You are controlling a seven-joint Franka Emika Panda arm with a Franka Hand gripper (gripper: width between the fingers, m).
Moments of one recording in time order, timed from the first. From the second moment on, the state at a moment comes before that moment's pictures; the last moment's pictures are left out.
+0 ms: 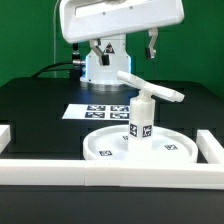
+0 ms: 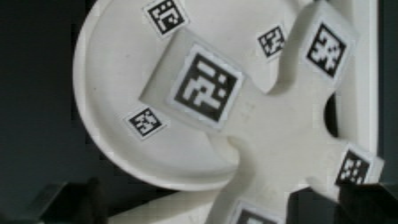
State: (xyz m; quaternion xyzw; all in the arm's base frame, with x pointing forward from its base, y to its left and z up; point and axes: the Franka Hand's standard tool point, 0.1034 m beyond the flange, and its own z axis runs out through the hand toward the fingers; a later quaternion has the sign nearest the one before) arm 0.542 -0.002 0.157 -0.98 0.18 -0.07 0.07
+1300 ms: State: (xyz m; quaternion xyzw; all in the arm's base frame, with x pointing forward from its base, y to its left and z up) arm 0.556 0.027 0.143 -0.98 0.19 -0.09 0.03
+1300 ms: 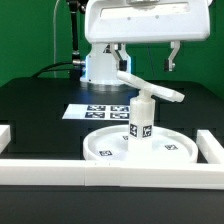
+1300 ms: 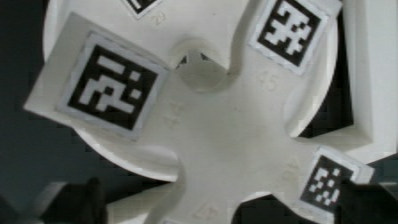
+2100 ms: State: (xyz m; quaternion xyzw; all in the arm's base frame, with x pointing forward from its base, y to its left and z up) arm 0.555 0.037 0.117 -0.99 0.10 -0.06 0.01
